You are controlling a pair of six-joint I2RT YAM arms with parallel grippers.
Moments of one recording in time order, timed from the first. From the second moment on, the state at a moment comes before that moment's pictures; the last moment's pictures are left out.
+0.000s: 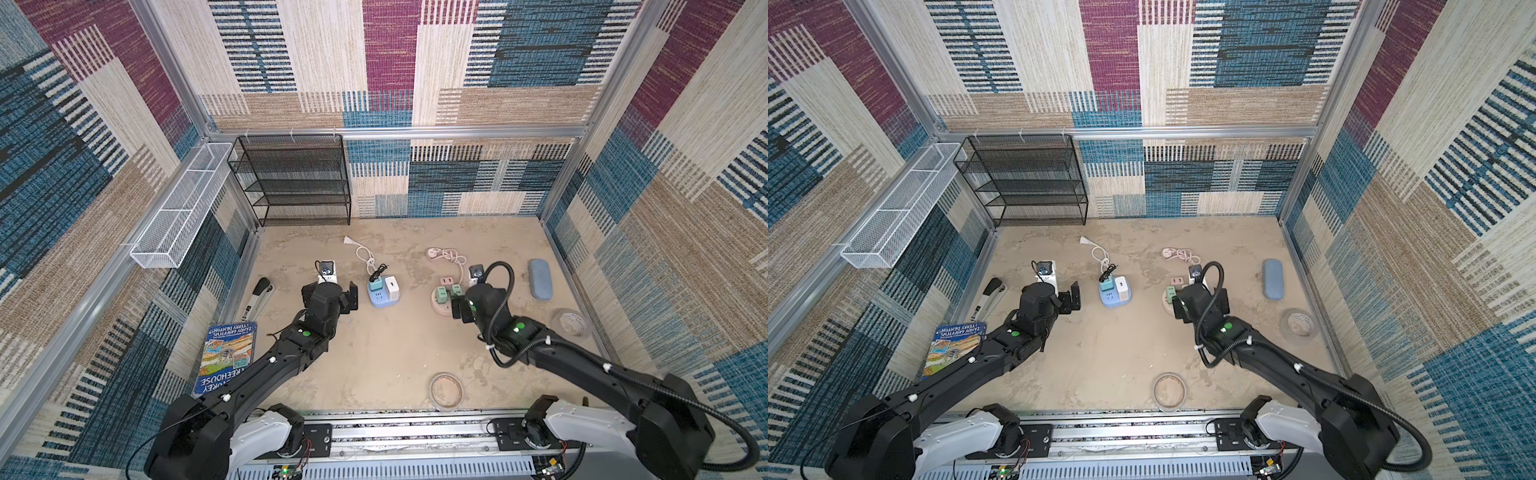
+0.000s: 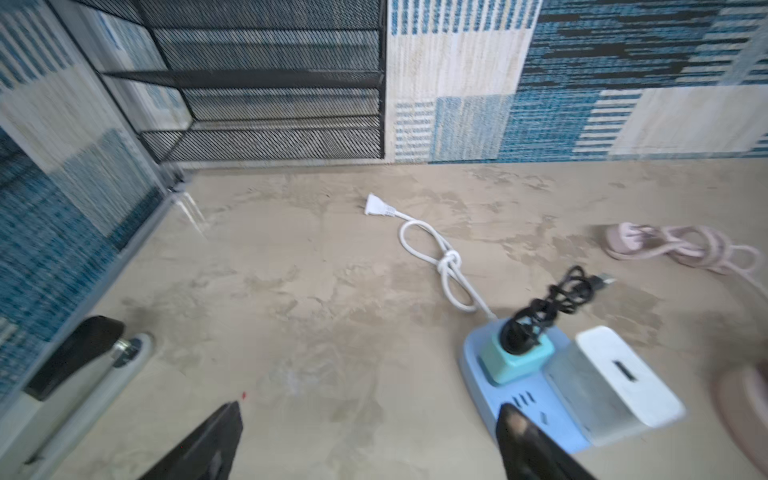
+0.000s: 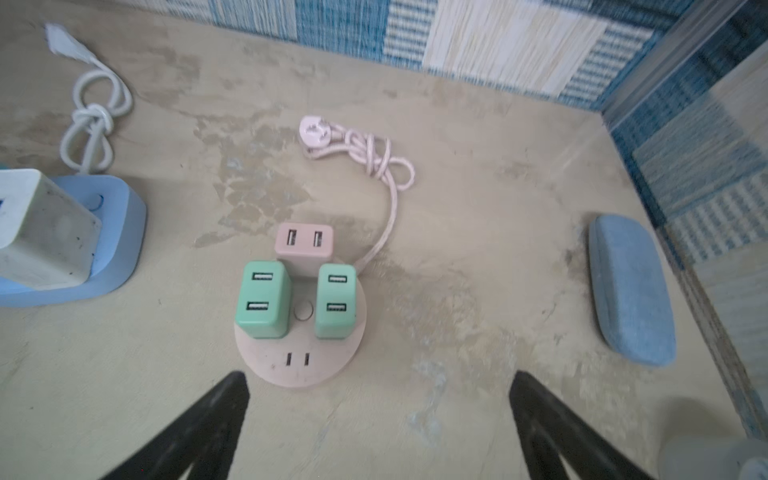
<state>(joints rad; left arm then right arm) -0.47 1.16 0.59 0.14 -0.52 -0.14 0.64 1.07 0.59 -0.13 0.56 0.17</state>
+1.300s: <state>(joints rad) -0.07 1.47 0.34 0.82 -0.38 0.00 0.18 1.36 0.24 0.83 0.39 0.00</state>
